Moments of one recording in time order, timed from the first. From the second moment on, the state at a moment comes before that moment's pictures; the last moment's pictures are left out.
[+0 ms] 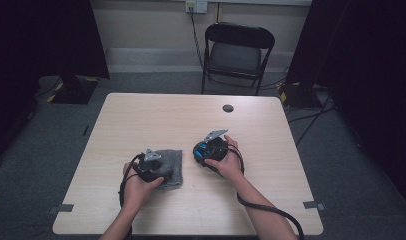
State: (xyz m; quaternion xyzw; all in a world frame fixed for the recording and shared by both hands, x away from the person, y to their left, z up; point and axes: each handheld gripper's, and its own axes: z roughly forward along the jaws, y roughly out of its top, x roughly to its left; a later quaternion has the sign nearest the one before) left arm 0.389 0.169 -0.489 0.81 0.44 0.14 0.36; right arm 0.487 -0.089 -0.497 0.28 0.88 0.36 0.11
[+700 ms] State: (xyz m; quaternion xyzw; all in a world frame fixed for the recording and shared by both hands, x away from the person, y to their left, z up) left arm 0.395 0.164 -0.479 0.81 0.41 0.14 0.39; right arm 0.473 -0.117 -0.485 0.29 0.86 0.39 0.11
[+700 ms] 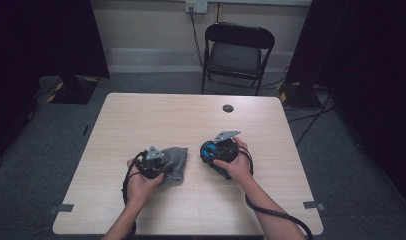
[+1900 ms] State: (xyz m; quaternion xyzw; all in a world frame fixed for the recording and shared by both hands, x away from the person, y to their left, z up) left arm 0.424 0.108 -0.435 0.86 0.25 0.10 0.43; right arm 0.447 -0.130 -0.453 0.26 0.87 0.41 0.10
